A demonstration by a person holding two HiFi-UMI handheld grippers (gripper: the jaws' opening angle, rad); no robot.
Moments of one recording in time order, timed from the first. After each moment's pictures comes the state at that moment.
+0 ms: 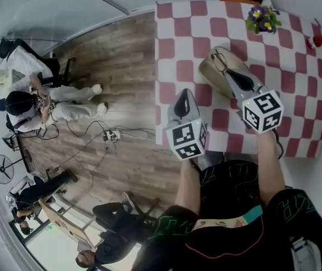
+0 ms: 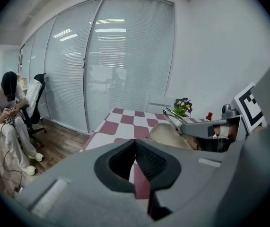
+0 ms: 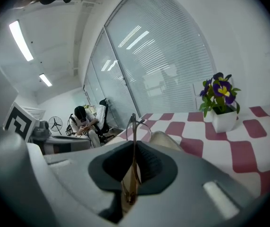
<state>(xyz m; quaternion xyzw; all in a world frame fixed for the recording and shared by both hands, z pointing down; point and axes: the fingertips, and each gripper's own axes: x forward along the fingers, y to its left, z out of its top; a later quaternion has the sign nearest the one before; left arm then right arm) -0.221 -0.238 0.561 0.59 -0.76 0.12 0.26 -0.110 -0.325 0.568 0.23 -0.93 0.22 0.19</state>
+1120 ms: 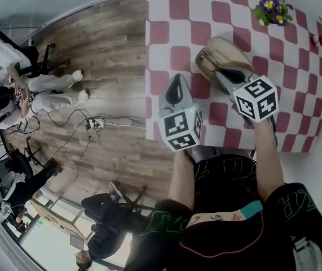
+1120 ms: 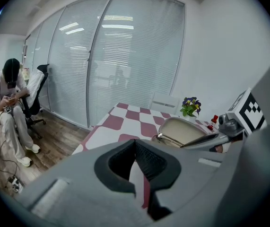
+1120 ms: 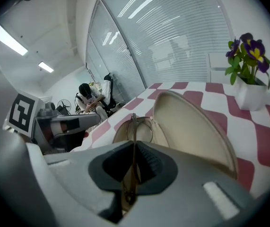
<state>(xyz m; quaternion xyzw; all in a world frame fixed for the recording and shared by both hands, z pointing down) -0.240 -0.249 0.596 0.58 -0.76 0.10 0.29 -0.130 -0.295 0.636 0.14 -0.89 0.26 0.34</state>
